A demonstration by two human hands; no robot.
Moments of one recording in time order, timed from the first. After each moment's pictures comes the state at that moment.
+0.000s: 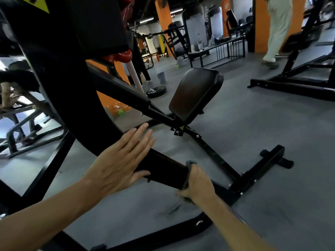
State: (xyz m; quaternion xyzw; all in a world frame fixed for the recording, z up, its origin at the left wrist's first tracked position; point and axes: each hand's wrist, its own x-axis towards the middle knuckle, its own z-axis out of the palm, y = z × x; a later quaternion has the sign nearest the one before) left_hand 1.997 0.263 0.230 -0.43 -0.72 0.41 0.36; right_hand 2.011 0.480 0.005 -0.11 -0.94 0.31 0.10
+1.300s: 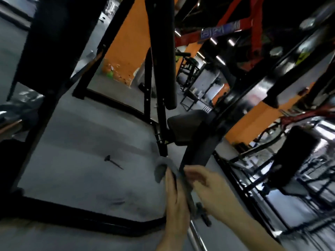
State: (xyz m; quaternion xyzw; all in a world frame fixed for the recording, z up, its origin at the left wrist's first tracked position) left_hand 2.085 0.288 0.079 0.06 0.46 0.89 -0.01; right_hand 2.113 0.307 0.219 -0.03 -0.97 0.22 0.03
